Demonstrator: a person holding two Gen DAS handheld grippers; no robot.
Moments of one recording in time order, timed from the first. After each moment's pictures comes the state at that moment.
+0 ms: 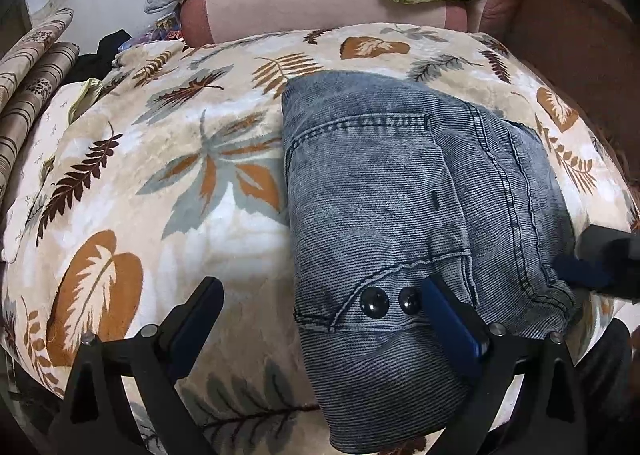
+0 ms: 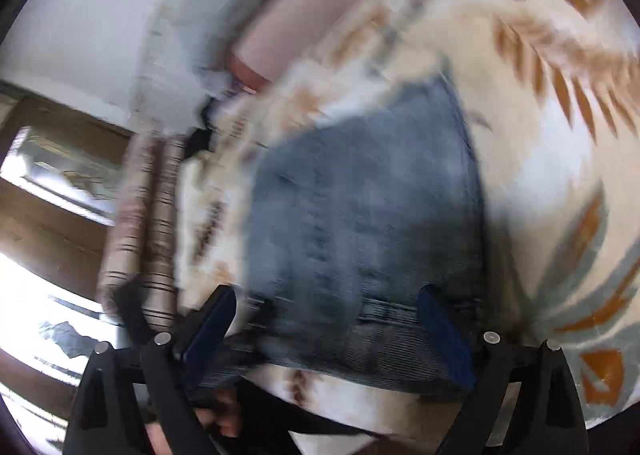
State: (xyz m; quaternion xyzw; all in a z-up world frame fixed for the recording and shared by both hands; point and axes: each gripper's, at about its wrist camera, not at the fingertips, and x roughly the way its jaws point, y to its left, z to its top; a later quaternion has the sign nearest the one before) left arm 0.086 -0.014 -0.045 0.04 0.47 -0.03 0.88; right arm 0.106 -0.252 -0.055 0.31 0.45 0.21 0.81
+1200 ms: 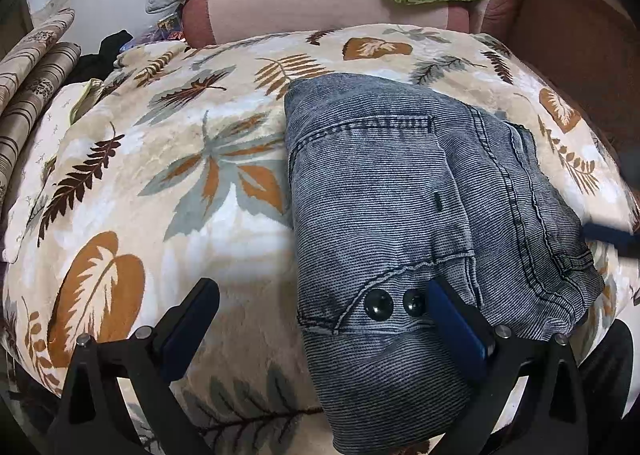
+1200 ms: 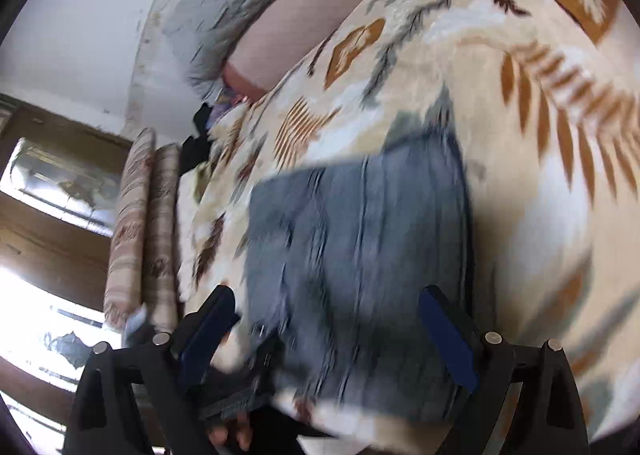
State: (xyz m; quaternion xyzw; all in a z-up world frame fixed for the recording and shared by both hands) left arm 0.088 -0.013 -0.045 0.04 0.47 -0.02 0.88; right arm 0.112 -0.262 -0.022 0.30 0.46 0.21 0.81
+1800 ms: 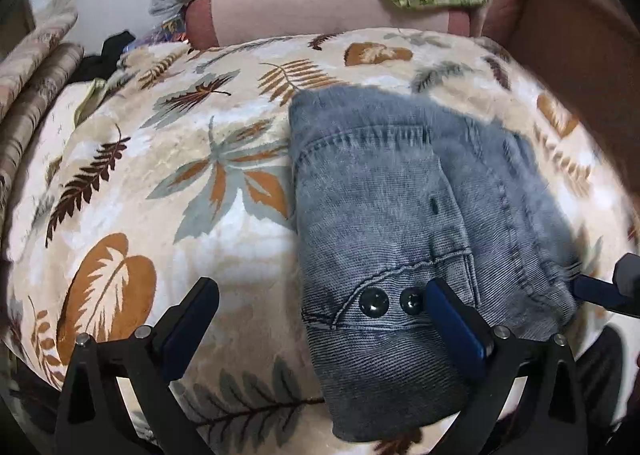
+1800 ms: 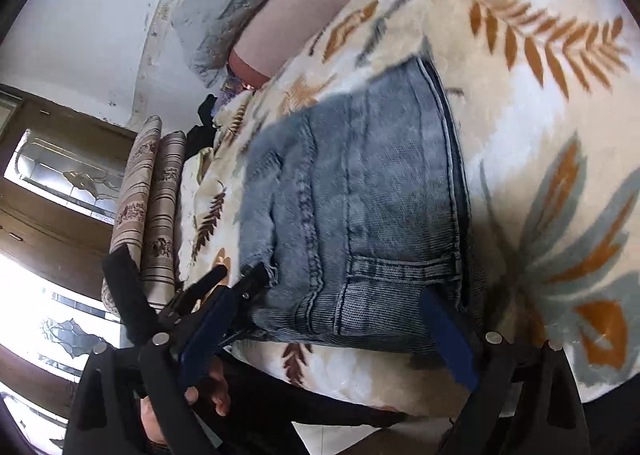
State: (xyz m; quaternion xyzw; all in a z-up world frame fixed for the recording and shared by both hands) left arm 0.084 -0.004 -0.025 0.02 0.47 -0.03 0.88; right arm 0.078 -0.268 -0.033 0.30 0.44 0.21 0.82
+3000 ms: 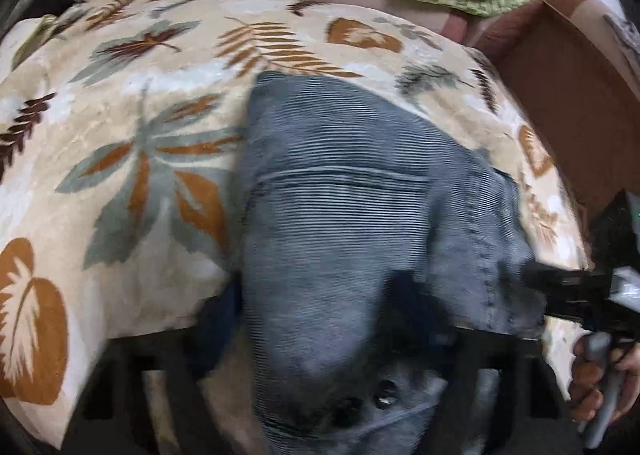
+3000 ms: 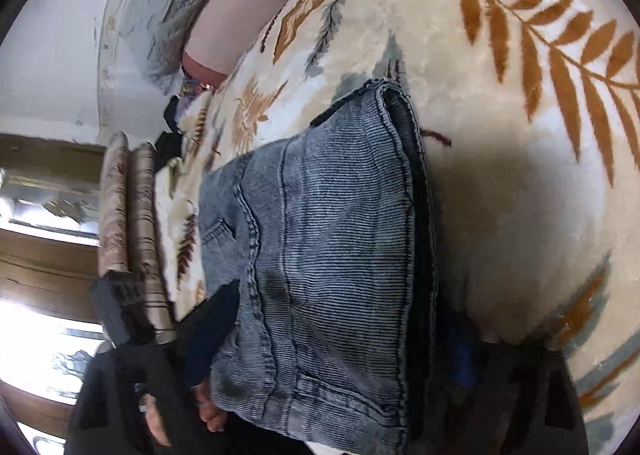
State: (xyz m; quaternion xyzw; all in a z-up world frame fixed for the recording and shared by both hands) left arm 0.153 -0.010 -0.056 -0.09 0.53 -0.12 0.83; right arm 0.165 -0.275 -0.061 0.30 0.52 0.16 0.78
